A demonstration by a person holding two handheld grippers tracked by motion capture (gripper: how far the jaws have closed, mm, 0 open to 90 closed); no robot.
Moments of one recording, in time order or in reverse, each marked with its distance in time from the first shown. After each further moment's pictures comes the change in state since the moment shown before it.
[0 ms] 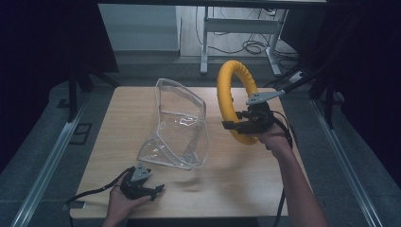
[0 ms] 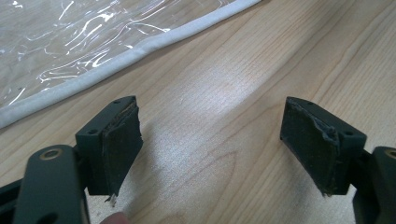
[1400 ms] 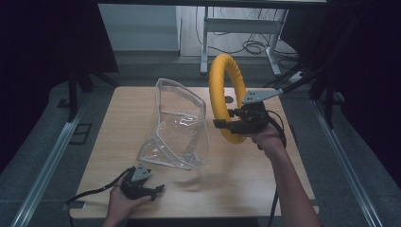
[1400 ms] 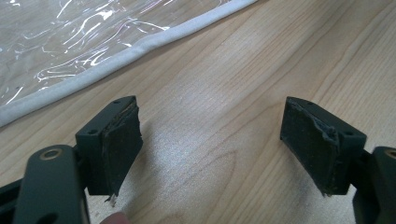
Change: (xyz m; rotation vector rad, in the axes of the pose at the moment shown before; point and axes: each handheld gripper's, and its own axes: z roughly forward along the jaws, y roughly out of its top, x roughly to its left) left arm 0.000 0.000 0.001 0.003 -0.002 -0.001; right arm 0.025 0.018 0.000 -0.103 0.071 -0.034
